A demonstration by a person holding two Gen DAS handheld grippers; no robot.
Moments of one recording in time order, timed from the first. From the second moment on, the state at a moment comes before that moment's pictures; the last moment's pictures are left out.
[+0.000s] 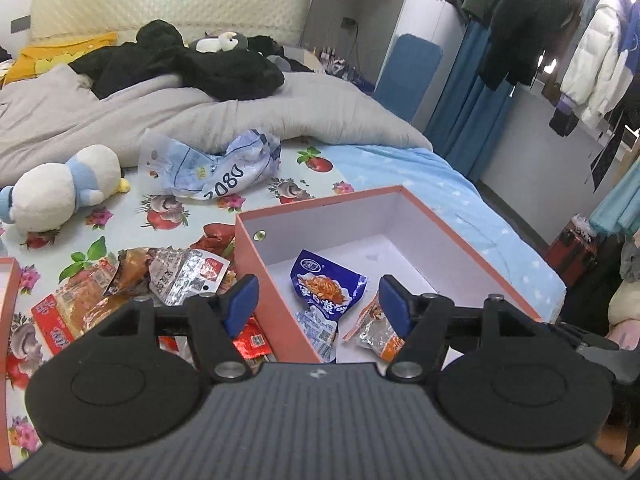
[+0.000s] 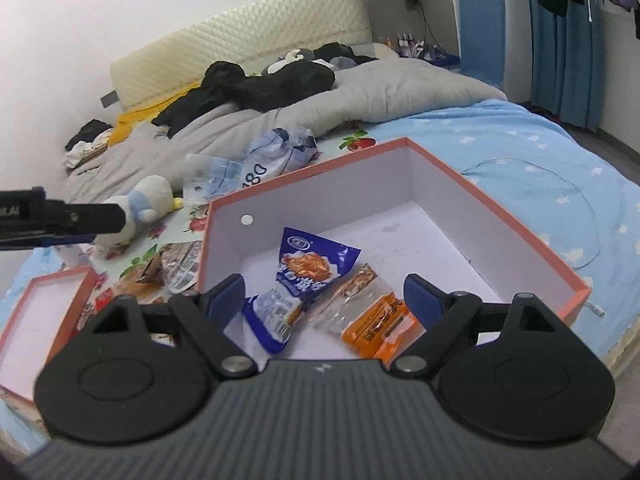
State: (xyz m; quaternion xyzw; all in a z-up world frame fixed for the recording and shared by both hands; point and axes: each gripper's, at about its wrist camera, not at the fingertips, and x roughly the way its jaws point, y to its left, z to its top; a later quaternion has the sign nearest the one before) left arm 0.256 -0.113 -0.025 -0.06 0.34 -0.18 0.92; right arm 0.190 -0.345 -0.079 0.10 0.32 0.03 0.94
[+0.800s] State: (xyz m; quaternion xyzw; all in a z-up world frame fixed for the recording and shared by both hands) left arm 0.138 -0.047 -0.055 -0.07 0.30 -0.13 0.94; right arm 0.108 -0.269 -0.097 0.07 0.28 0.08 0.95
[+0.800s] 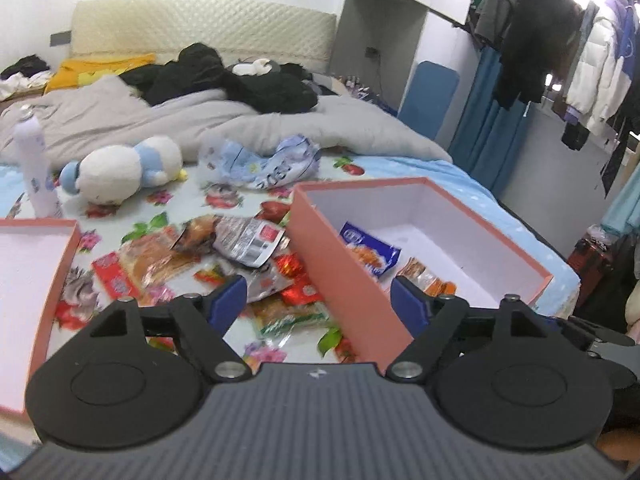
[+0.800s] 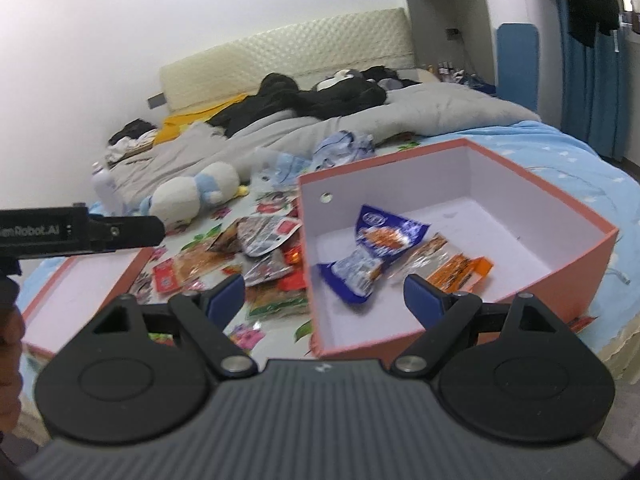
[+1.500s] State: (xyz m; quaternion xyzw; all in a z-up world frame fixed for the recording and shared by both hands) left arm 0.154 0.029 -0.141 -0.13 0.37 -0.05 0.92; right arm 0.108 -0.205 -0.118 0.01 0.29 0.16 0.94
